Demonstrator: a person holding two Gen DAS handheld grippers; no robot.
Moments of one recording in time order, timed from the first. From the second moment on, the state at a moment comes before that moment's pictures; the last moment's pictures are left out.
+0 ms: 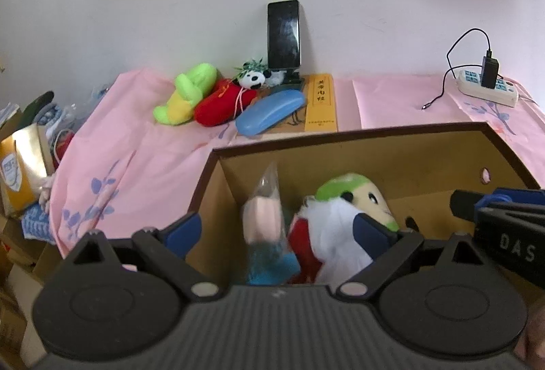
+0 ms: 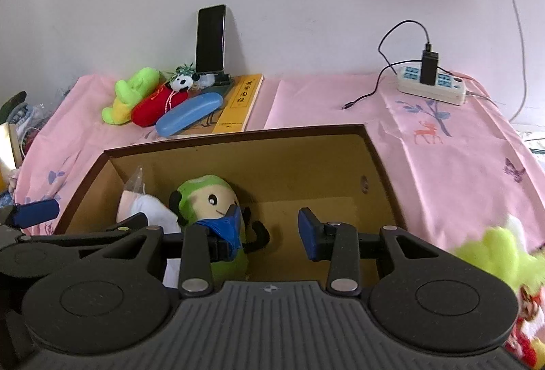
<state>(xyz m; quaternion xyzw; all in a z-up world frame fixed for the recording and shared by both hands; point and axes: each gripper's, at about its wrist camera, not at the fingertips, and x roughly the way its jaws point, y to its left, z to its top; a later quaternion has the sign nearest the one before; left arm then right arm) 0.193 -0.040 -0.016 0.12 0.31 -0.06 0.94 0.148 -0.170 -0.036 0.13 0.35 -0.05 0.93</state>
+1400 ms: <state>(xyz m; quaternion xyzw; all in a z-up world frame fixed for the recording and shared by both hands) 0.233 -0.041 -0.040 0.10 0.32 -0.05 0.94 0.195 -0.168 -0.075 0.13 0.40 -0.06 0.91</state>
